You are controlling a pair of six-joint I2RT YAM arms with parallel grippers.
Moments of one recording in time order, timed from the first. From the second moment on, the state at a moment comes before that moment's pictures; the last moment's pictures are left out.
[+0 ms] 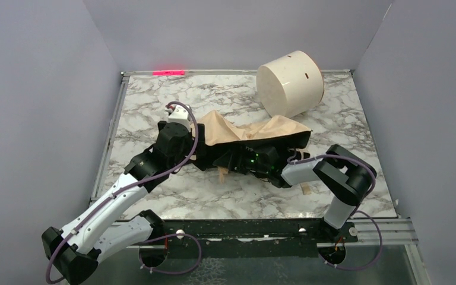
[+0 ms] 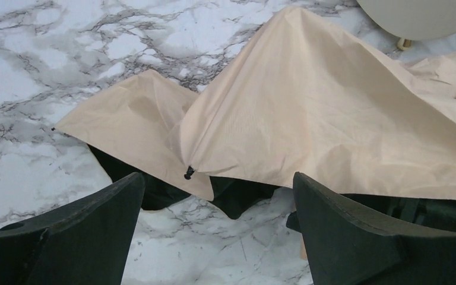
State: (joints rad) left arm -0.68 0.89 0.88 -0.50 -0.41 -0.33; right arm 0.84 1.76 0.62 0.79 -0.24 1.06
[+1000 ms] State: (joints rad) left arm -0.67 1.19 1.17 -0.26 0.36 -0.01; right arm 0.84 1.38 0.57 0.21 -0.17 0.89
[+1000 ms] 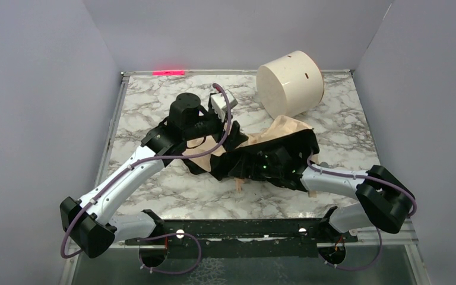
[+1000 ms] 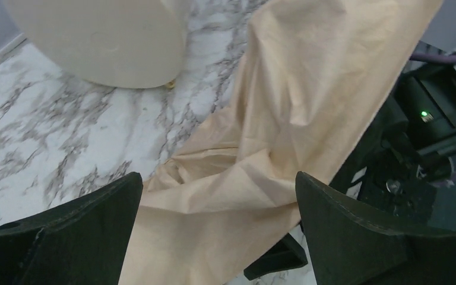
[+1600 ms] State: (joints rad) left arm -0.70 1.12 1.01 -0.27 0.55 0.20; right arm 0.84 1.40 0.61 0.22 -0.23 0.87
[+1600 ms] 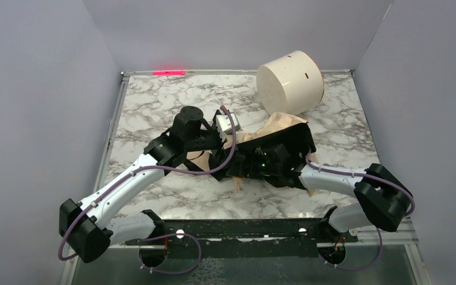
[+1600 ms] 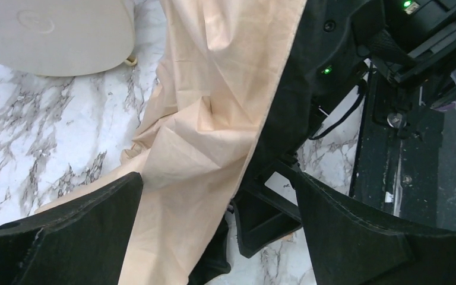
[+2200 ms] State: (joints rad) left arm -0.74 1.28 1.02 -0.11 0.34 0.19; right arm 0.84 1.41 0.61 0.23 -0.25 0.89
